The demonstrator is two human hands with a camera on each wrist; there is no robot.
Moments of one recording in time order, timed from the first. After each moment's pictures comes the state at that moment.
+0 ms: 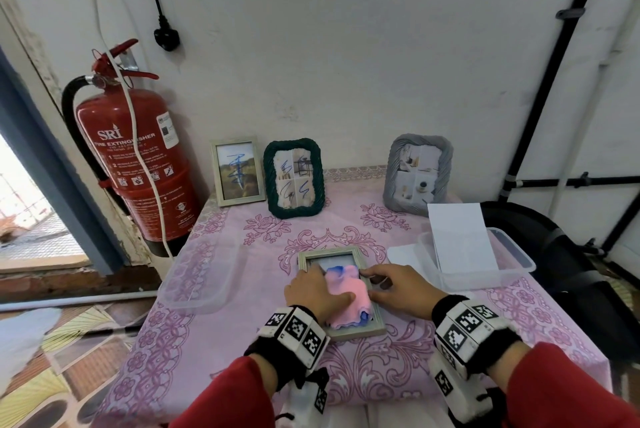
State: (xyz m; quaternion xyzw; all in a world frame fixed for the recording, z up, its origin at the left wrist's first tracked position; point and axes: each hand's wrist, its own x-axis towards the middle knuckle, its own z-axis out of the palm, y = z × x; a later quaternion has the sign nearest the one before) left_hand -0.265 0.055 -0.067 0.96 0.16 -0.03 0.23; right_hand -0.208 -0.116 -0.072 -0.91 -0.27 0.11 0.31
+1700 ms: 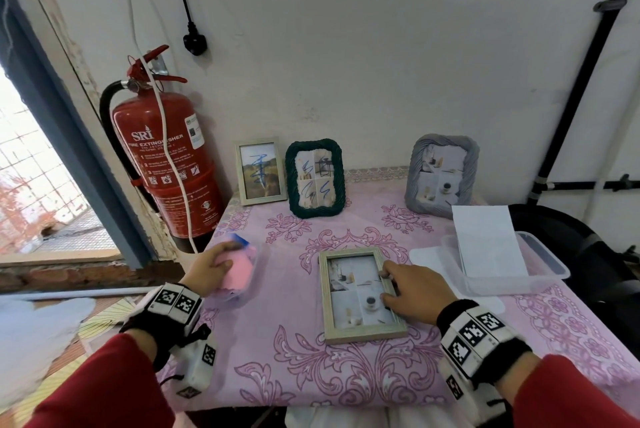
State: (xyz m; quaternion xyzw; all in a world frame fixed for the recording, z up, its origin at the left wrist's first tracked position) left_hand -0.288 0.257 -0.052 0.91 0.14 0.08 0.39; right_hand -0.219 -0.098 -0.064 -0.95 -0.28 0.02 0.12
